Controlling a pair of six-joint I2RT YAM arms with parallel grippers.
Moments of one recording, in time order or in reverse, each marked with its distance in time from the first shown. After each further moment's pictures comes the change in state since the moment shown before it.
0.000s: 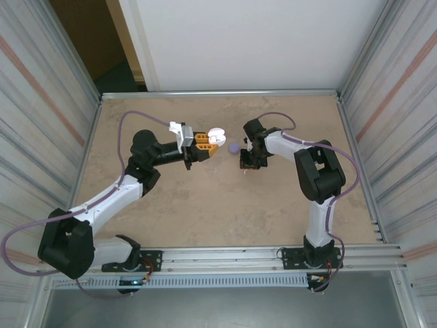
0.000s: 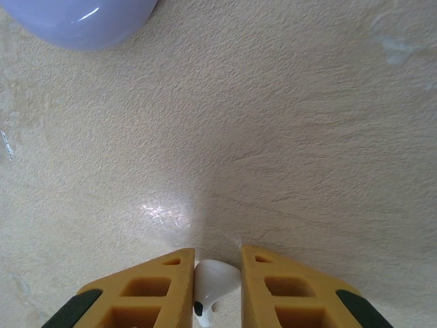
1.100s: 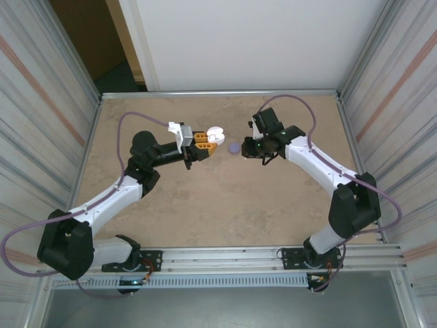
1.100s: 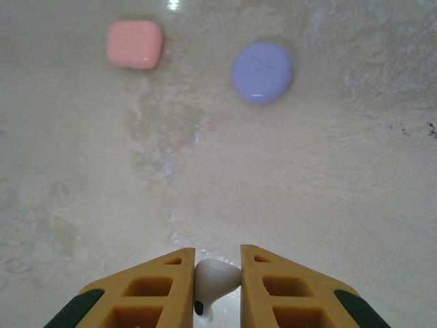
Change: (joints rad) left arm 0.000 -0.008 -0.013 0.009 -0.041 0.000; right arm 0.050 -0.434 -0.056 -0.030 0.048 -0.004
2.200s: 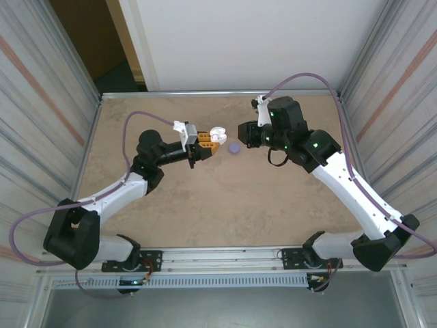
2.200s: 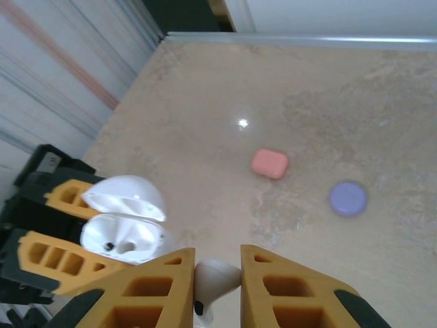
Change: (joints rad) left arm 0.000 0.087 0.000 0.033 -0.016 -0.020; right arm 0.157 -0.273 0.201 -0.024 0.062 -0.025
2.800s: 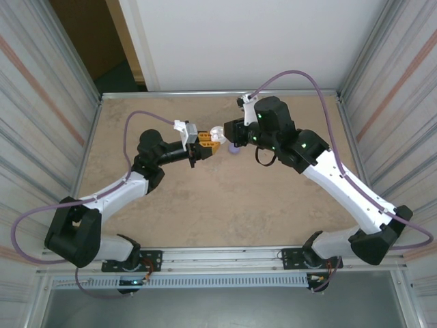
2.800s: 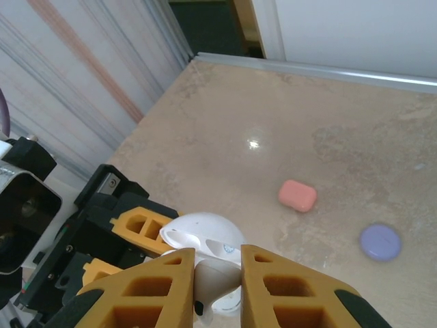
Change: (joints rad) left arm 0.000 0.014 0.004 0.021 0.000 -0.018; right arm 0.097 0.054 0.026 0.111 0.056 -0.024
